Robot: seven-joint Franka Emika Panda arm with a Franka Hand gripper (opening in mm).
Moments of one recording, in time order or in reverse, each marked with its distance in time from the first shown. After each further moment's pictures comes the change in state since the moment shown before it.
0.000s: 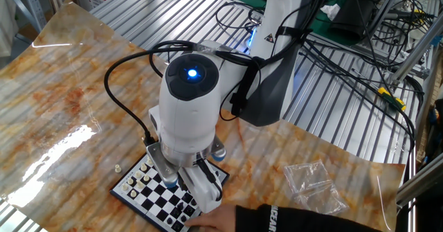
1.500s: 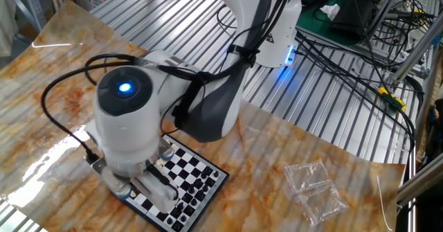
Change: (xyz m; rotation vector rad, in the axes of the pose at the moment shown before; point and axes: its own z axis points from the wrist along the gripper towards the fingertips) arm -0.085 -0.045 0.017 0.046 0.004 -0.281
